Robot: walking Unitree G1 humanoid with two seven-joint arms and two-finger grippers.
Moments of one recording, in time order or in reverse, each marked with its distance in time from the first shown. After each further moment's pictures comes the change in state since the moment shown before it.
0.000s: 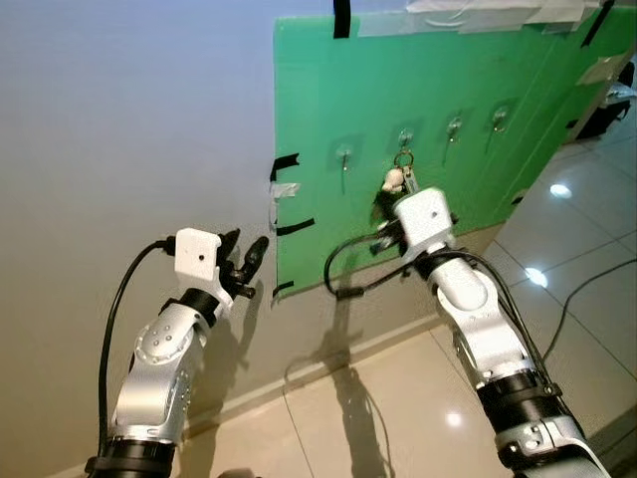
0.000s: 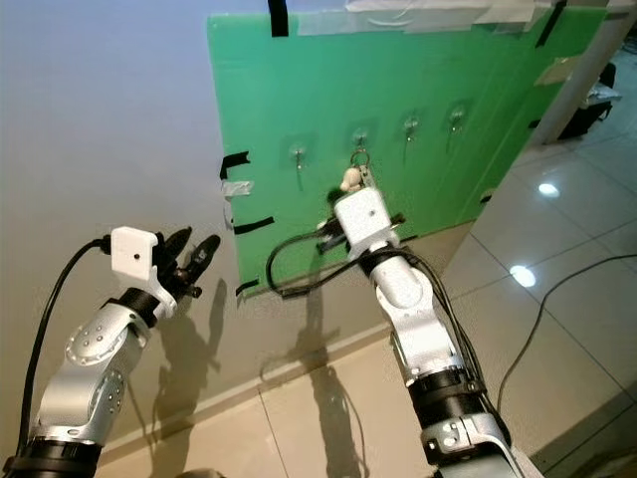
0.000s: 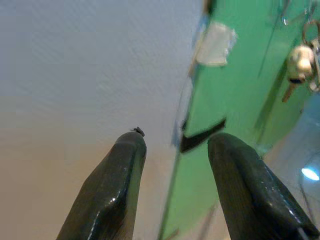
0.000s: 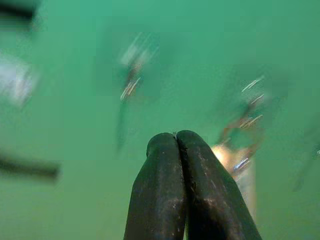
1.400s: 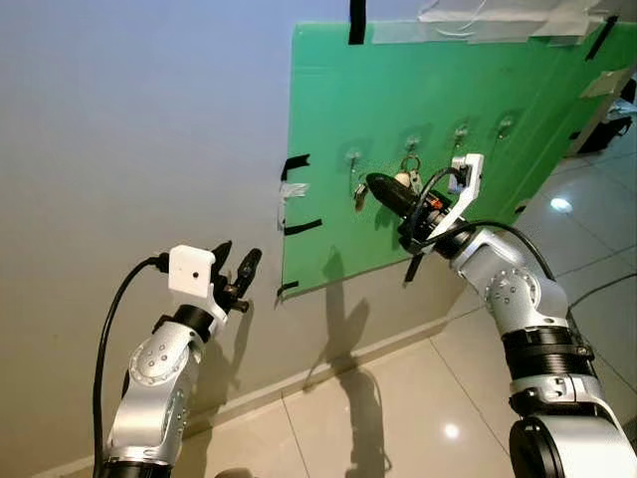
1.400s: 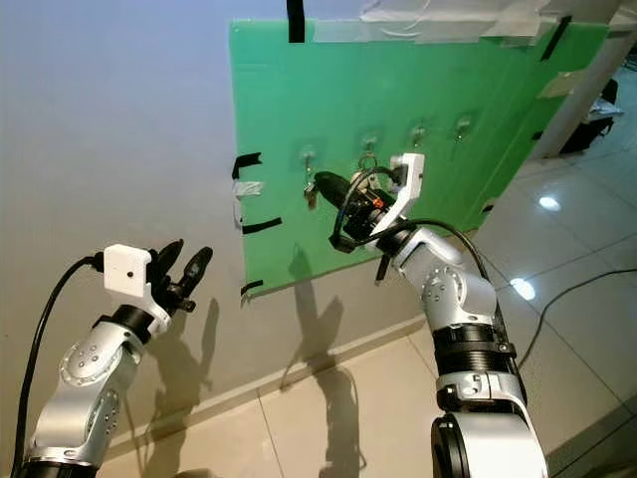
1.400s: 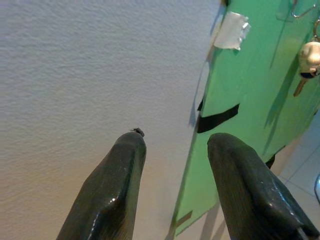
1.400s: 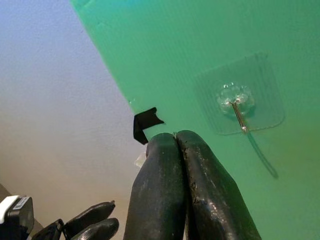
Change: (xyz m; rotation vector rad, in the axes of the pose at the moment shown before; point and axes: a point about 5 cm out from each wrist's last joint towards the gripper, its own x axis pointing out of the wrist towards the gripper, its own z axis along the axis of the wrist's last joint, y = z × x) left arm -0.015 -0.001 -0.013 0.009 0.024 0.025; right arm 0.011 -0.026 0.011 0.866 0.052 0.453
